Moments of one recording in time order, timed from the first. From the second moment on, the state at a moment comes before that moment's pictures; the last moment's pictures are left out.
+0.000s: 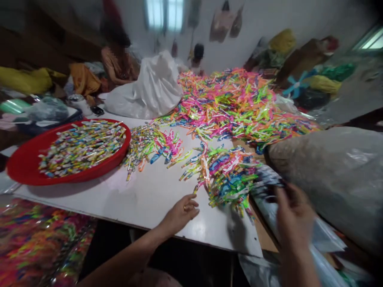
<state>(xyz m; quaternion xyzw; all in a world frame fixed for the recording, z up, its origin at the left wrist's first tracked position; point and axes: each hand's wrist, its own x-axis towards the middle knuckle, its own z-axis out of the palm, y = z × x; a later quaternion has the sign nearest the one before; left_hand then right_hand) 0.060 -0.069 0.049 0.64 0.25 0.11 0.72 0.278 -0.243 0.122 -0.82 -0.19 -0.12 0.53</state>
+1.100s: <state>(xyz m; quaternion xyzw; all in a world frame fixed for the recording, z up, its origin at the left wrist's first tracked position) -0.042 -0.022 0.008 0.96 0.21 0.13 0.13 0.115 -0.045 0.023 -0.72 -0.38 0.31 0.49</state>
